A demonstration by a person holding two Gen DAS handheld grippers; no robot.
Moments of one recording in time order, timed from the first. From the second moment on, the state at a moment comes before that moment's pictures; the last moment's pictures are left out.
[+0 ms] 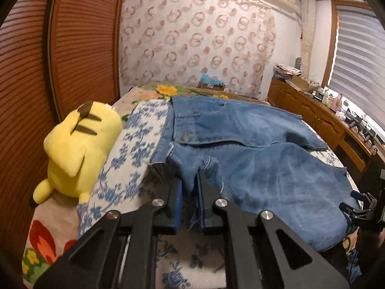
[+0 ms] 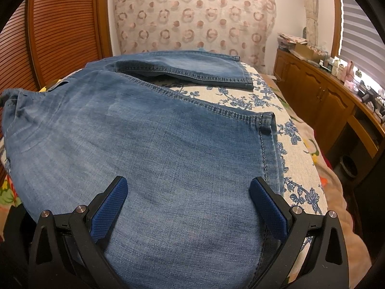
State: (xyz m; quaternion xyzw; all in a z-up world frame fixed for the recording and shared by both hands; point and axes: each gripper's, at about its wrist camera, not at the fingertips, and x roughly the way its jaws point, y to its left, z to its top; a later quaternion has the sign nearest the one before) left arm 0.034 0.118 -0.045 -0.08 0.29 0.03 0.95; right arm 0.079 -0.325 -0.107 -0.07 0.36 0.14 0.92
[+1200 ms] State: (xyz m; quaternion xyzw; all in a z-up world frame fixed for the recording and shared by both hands) left arm 0.186 0.064 0.002 0.00 0.28 0.02 0.96; right arm 0.055 -0.276 -0.053 -0.04 0.34 0.27 0.90
